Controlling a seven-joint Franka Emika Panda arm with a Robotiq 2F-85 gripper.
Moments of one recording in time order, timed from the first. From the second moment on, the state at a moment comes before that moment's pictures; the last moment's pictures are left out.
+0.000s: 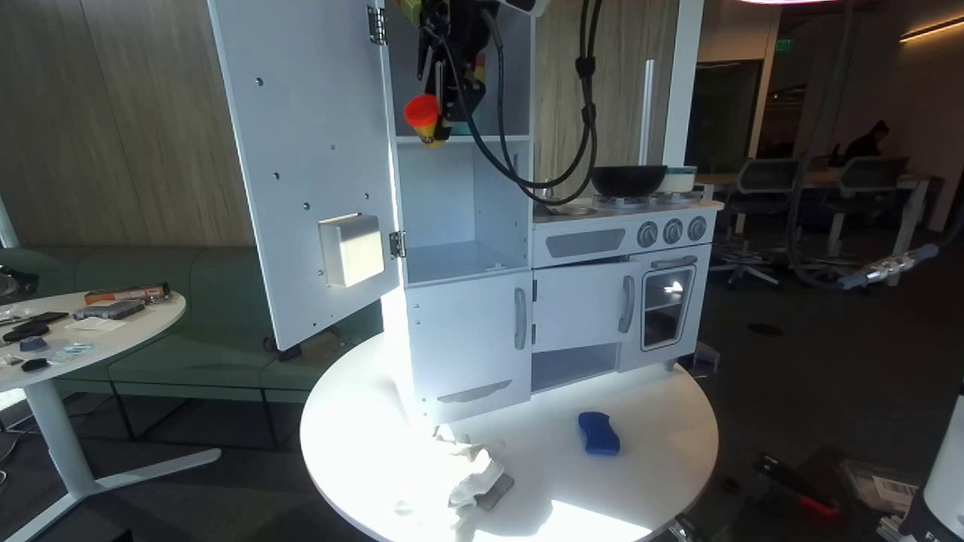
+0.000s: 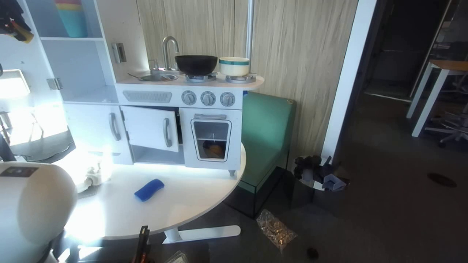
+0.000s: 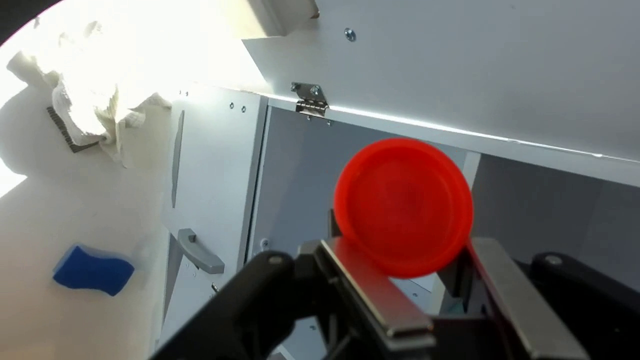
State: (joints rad) arm 0.18 -0.24 0.40 -1.91 -0.29 2.26 2.18
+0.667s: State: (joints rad) arm 0.14 -0.26 0.33 -1.92 -0.28 2.35 2.40
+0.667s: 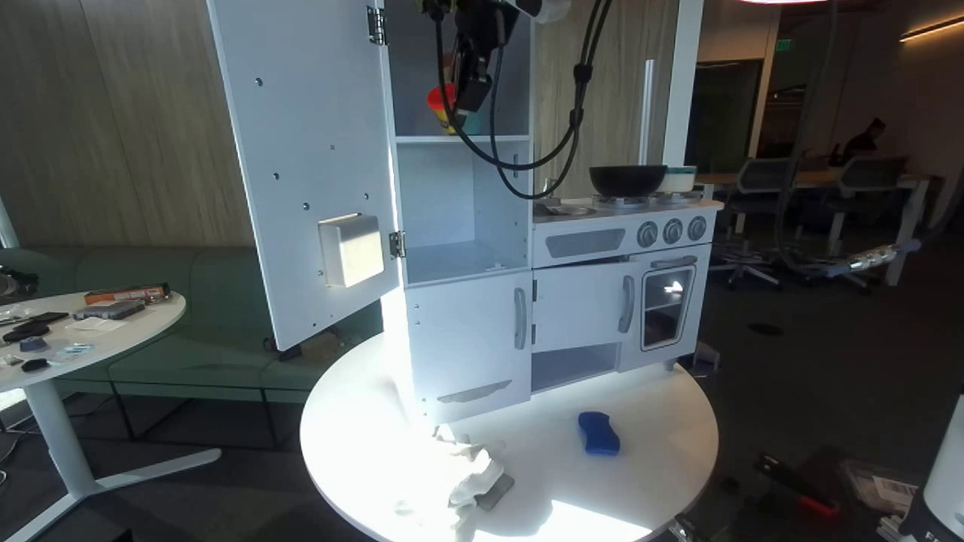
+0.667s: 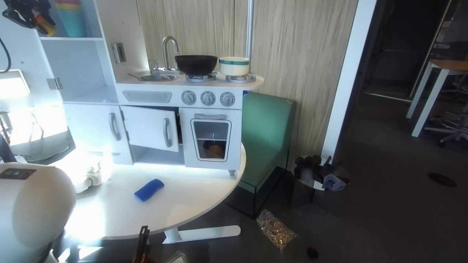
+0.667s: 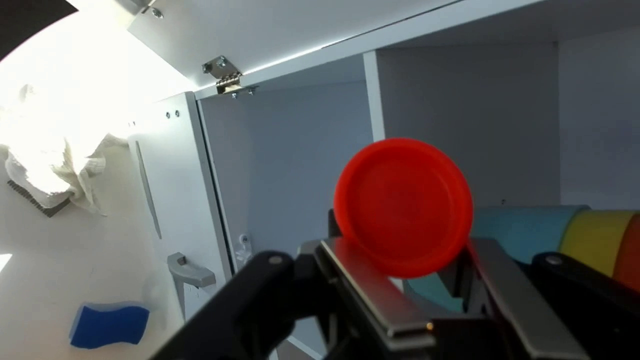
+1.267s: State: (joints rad) arm 0.14 -0.29 0.28 -2.02 -0.17 2.45 2.40
